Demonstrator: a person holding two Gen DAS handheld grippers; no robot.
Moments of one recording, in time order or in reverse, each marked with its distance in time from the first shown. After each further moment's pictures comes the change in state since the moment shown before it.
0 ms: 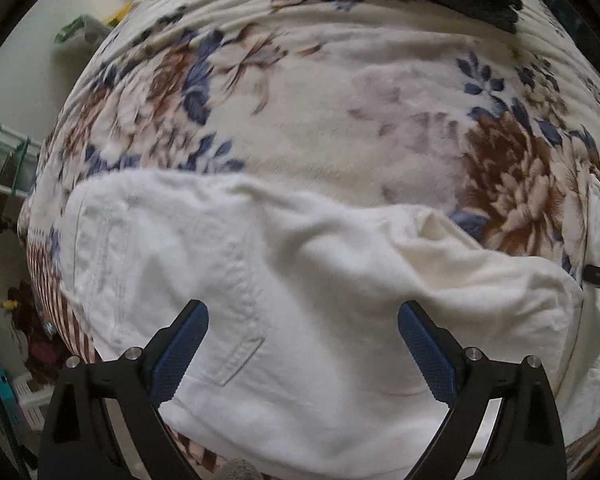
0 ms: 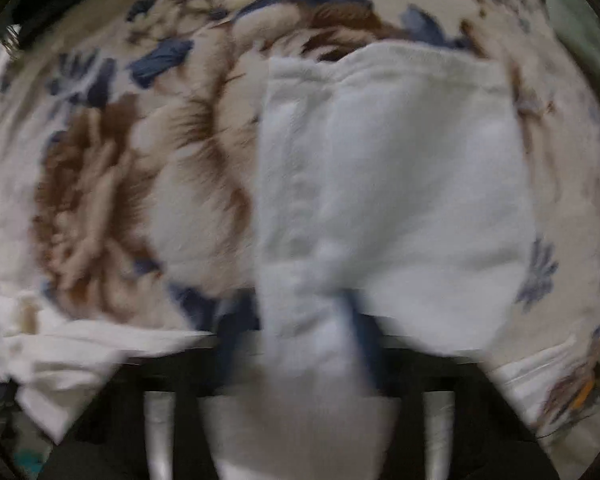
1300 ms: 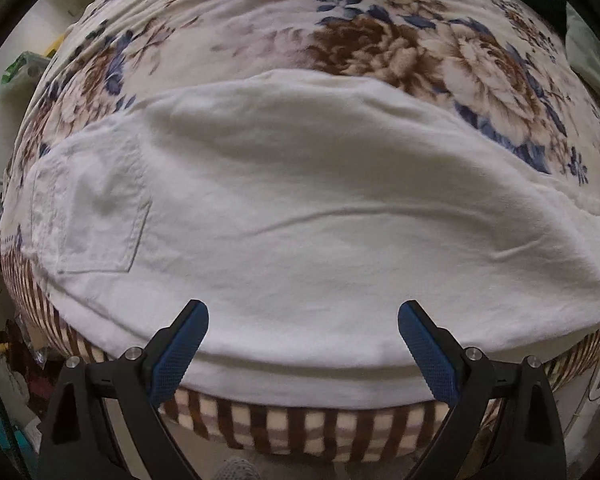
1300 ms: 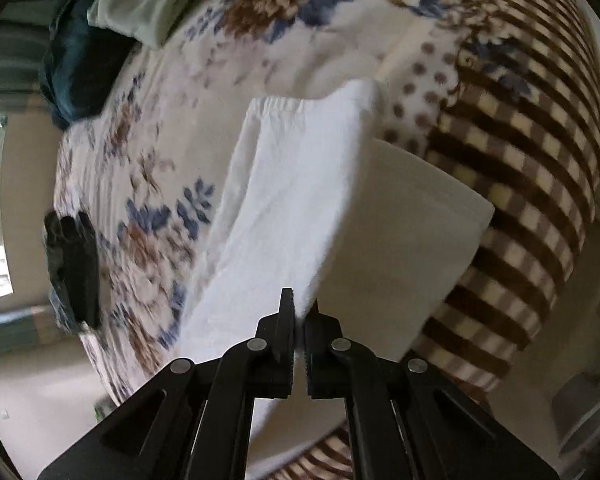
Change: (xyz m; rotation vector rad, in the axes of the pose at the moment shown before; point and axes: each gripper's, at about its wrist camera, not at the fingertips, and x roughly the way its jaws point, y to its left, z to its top) left arm -0.026 -0.063 -0.105 0.188 0.035 -0.109; right arm 0.000 -0.307 -0.222 0.941 -0.205 0.534
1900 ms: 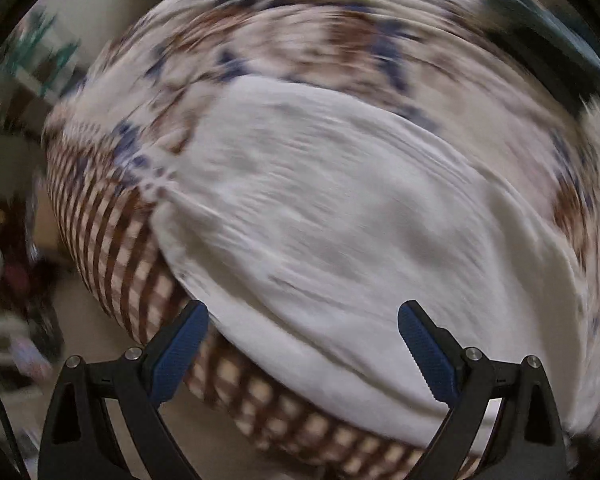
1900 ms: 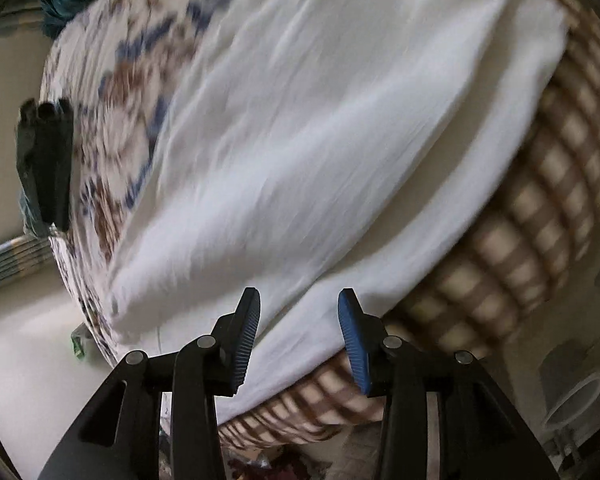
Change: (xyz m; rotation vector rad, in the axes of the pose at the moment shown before) left arm 0.003 0.262 -0.012 -0.533 -0.045 0.011; right arm 0.069 0.047 -0.132 -0.049 0.269 -0.032
